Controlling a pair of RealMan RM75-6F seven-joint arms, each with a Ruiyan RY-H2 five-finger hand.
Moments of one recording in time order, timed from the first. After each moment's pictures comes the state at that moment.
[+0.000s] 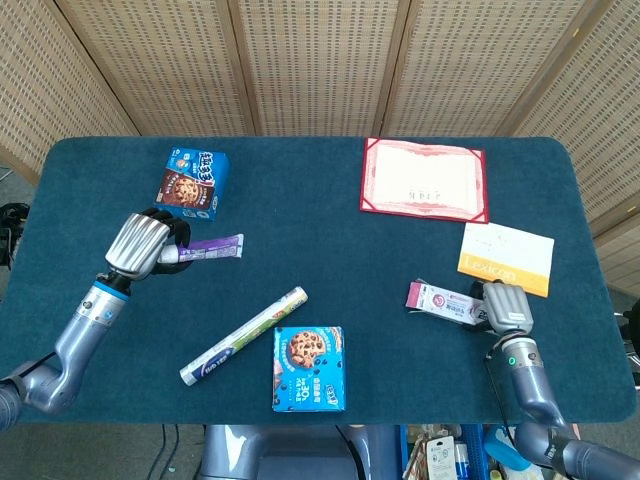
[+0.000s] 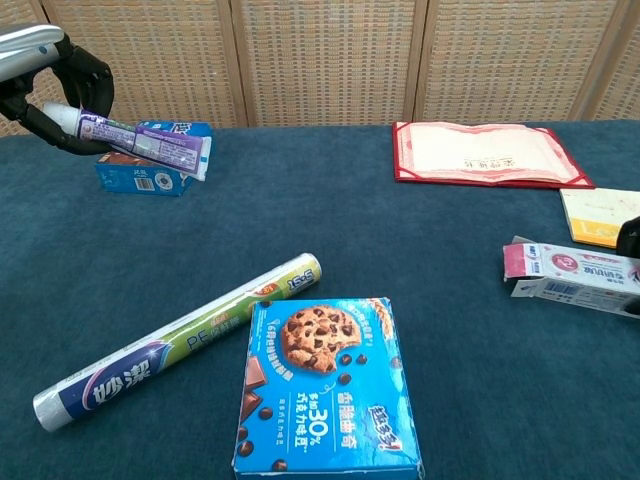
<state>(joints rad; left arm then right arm) -0.66 -1.36 -0.14 -1.29 1.47 1.17 -0.07 0.46 -1.49 0.14 -1.27 -1.03 0.99 -0.25</state>
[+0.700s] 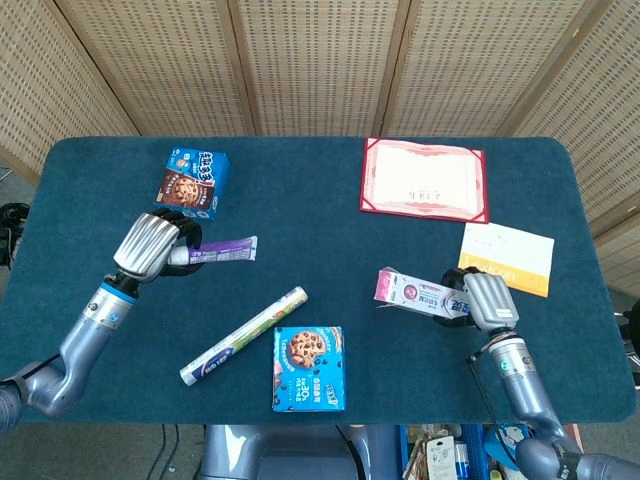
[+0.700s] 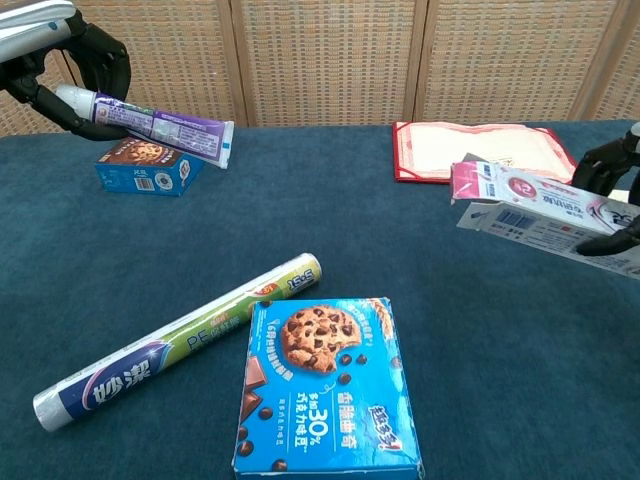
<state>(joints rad) -0.67 -1.33 -0.16 -1.40 1.48 1.17 -0.06 0.44 -1.34 0.19 -1.63 -1.18 1.11 -0.15</state>
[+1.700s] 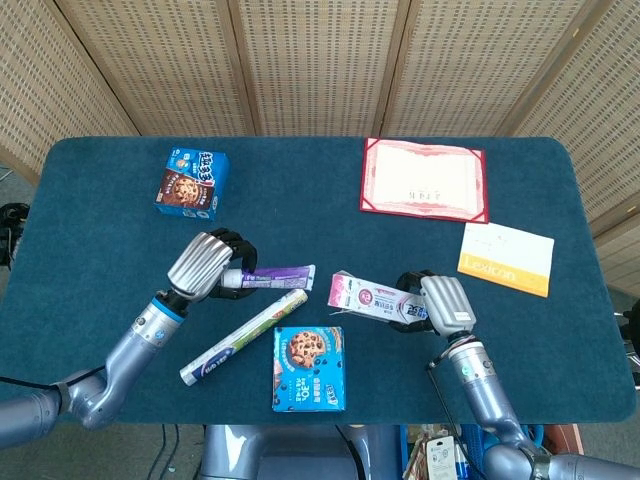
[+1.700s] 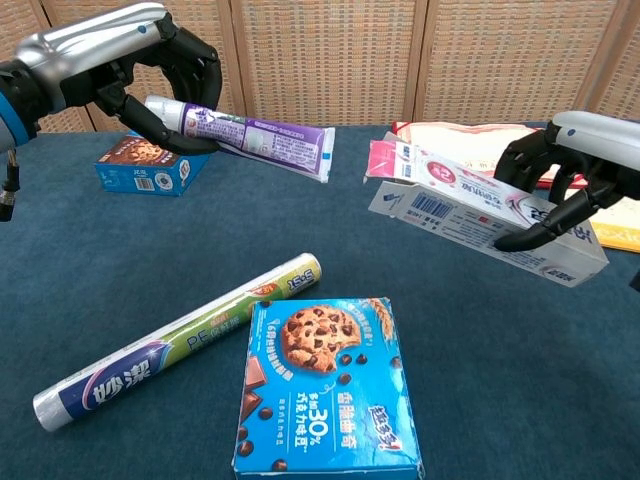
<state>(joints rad) -0.73 -1.42 -0.18 -1.55 1.47 1.14 -0.03 0.50 -1.43 0.23 -1.79 -1.09 1.15 -0.27</state>
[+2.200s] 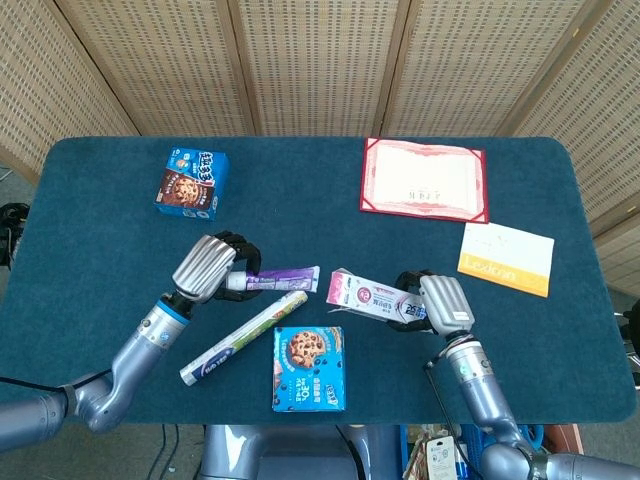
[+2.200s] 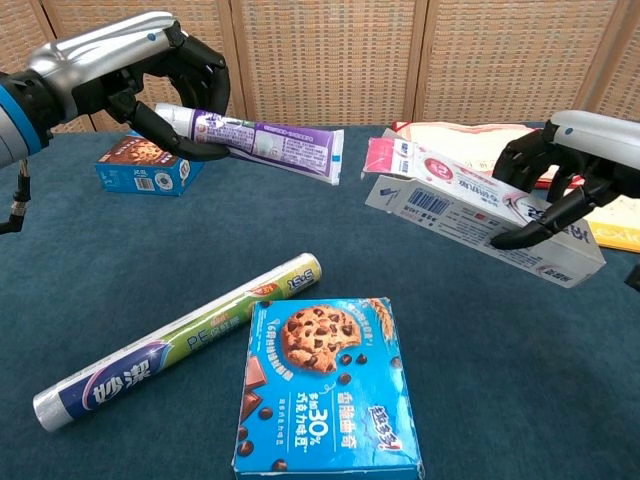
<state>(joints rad) -0.73 -1.44 -0.19 -1.57 1.44 1.14 -0.03 0.50 -1.43 0.23 -1.81 -1.05 1.15 -0.28</state>
